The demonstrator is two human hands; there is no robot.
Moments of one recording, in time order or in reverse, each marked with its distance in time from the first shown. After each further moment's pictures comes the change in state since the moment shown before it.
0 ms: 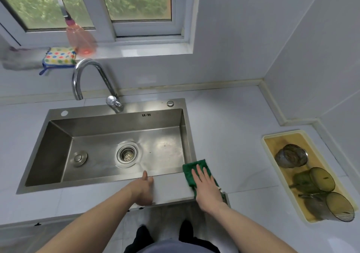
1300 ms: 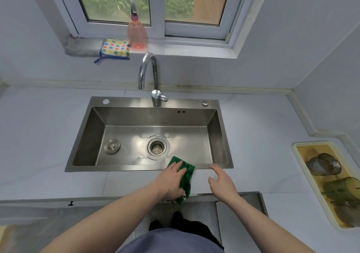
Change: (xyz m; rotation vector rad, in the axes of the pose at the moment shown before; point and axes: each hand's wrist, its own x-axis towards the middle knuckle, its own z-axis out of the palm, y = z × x) left_hand -0.034 -0.086 0.017 0.008 0.340 0.332; right_hand -0.016 -0.144 -0.052 0.542 -0.026 0.240
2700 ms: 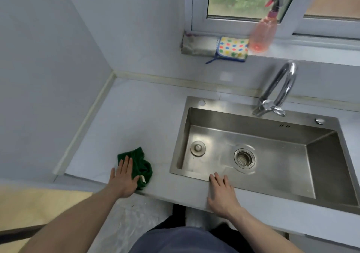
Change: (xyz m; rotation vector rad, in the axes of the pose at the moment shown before) left_hand -0.239 -0.477 0.042 -0.273 -0.060 -0.805; right_hand 0.031 -0.259 0.283 -0.601 -0.343 -0.264
